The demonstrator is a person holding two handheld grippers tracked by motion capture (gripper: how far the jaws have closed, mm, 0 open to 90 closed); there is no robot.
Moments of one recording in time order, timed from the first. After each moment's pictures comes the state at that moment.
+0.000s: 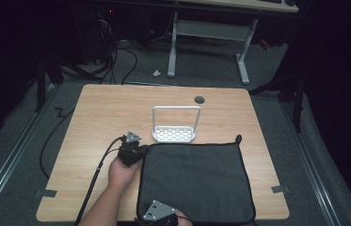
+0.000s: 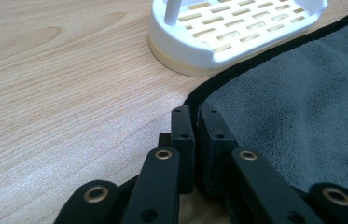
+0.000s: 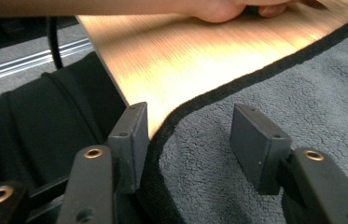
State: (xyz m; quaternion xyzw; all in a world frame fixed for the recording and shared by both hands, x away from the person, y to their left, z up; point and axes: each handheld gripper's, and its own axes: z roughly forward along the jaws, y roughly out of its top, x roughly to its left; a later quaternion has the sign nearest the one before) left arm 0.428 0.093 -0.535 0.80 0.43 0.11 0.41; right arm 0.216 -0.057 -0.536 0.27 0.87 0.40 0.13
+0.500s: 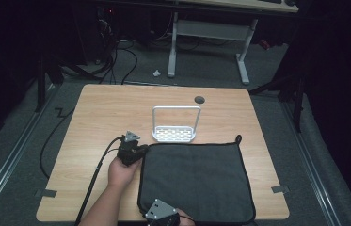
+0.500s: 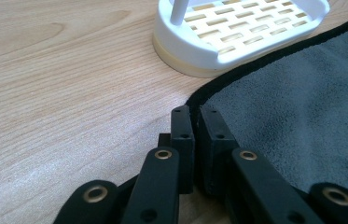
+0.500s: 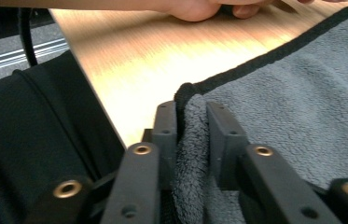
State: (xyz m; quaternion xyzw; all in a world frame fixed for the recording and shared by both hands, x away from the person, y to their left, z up) left arm 0.429 0.095 -0.536 0.79 0.44 0.11 0.42; right arm 0.220 -0.063 -0.537 0.27 0.86 0.39 0.16
